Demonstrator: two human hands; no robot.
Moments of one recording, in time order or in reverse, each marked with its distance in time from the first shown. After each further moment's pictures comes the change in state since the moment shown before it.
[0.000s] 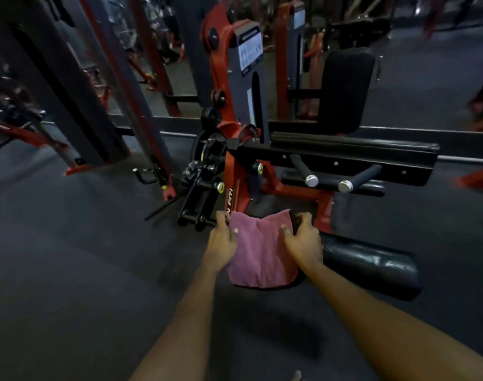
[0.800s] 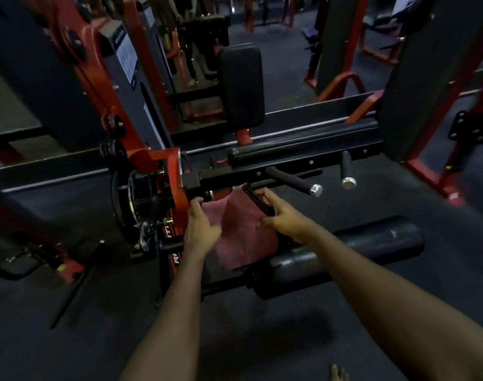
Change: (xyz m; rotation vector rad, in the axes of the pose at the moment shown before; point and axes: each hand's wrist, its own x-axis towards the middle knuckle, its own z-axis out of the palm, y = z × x) left_hand 0.298 -0.053 -0.038 -0.056 -0.310 0.300; right_hand 0.140 -0.114 0.087 0.293 -0.138 0.005
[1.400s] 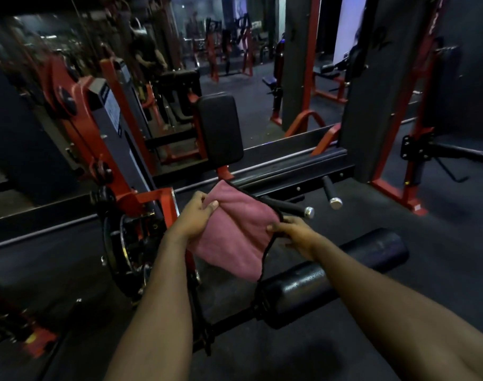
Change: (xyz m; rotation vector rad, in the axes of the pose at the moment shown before) left_hand 0.075 0.056 -0.081 -0.157 -0.317 0.205; right_hand -0.008 -0.013 0.002 0.327 0.331 0.233
